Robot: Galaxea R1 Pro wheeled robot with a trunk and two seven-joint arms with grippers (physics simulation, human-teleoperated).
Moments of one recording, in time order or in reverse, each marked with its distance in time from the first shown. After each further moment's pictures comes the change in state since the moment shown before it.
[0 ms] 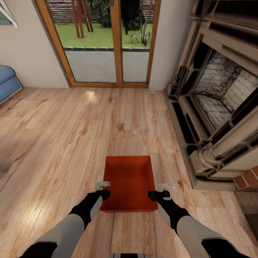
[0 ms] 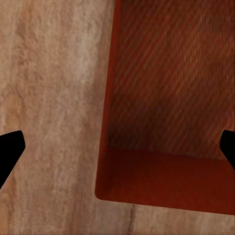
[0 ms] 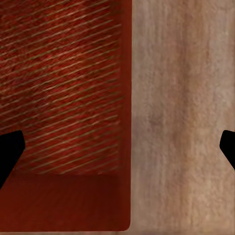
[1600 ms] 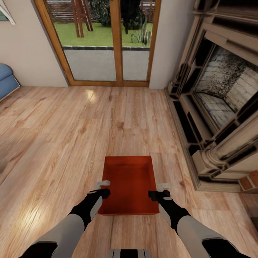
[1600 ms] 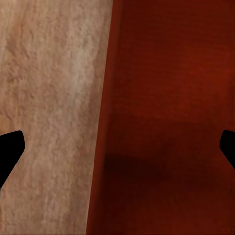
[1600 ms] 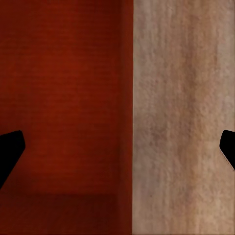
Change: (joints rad) left arm 0.000 0.000 0.000 0.004 0.000 -0.046 -0.001; right arm 0.000 -0.003 0.001 -0.001 0.000 -0.006 0.000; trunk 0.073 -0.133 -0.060
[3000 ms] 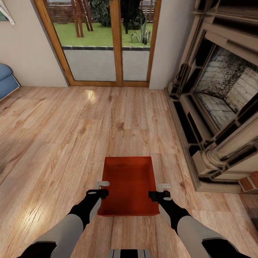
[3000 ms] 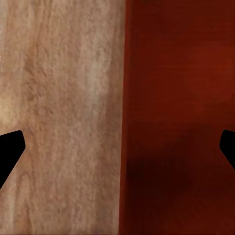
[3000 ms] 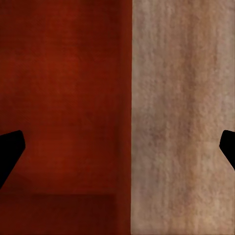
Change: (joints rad) left arm 0.000 0.010 0.002 0.009 -0.121 -0.006 0.001; right arm 0.000 -0.001 0.000 0.006 0.001 0.001 -0.002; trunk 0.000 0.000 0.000
